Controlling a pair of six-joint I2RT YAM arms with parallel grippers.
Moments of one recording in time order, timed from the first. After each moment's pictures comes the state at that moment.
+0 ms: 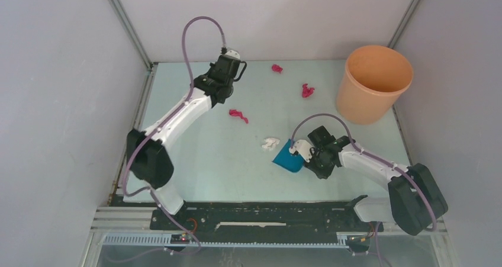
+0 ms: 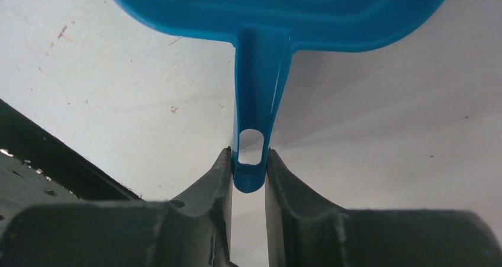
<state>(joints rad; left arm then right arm) -0.54 1.64 1.56 -0.66 -0.72 0.07 0.52 1.30 0.65 -0.71 -0.09 -0.52</state>
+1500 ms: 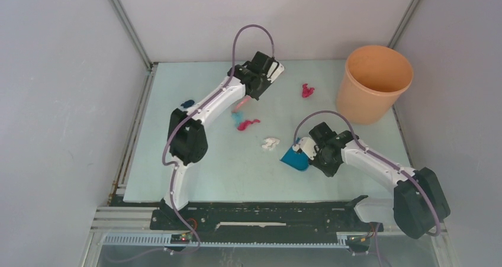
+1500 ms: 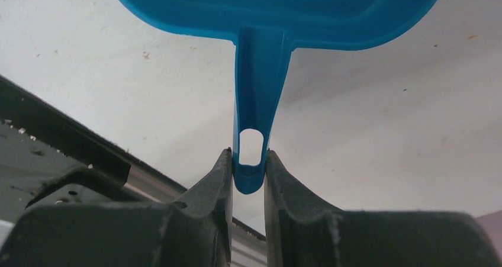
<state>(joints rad) -0.61 2.18 2.08 -0.82 -0.27 0.32 0.51 1.24 0.73 -0.87 0.02 -0.50</state>
